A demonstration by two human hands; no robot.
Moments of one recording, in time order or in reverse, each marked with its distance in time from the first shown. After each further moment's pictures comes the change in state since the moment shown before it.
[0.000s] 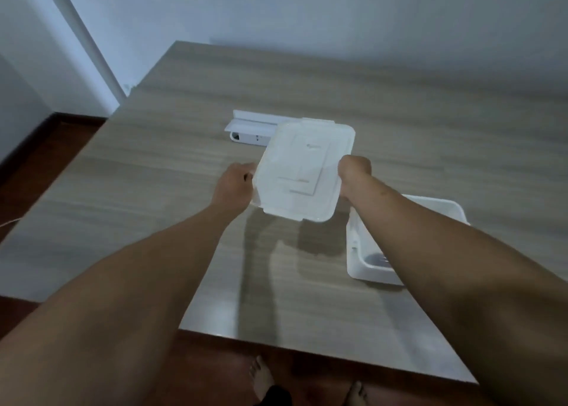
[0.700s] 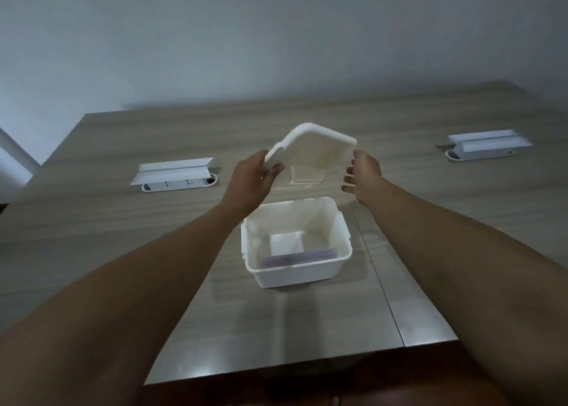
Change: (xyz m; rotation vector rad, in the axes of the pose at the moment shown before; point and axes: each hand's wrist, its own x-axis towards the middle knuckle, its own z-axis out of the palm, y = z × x) left_hand -0.069 0.279 0.100 -0.041 0.089 0.626; right_hand 0.030 0.023 -0.296 0.434 0.178 -0.063
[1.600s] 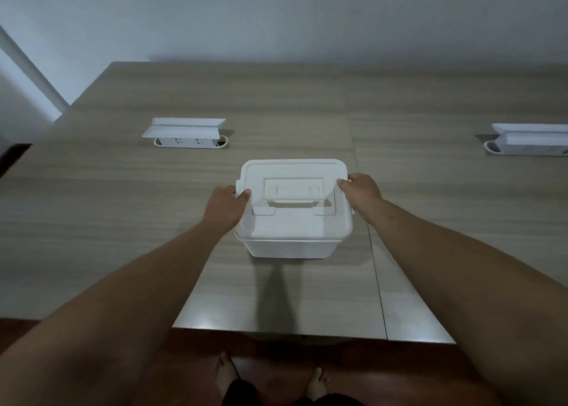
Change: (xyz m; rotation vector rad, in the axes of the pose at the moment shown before) left_hand -0.088 -0.076 0.048 0.039 -0.217 -0.780; right_hand 0.034 0.080 -0.030 -0.811 -0.189 -0.250
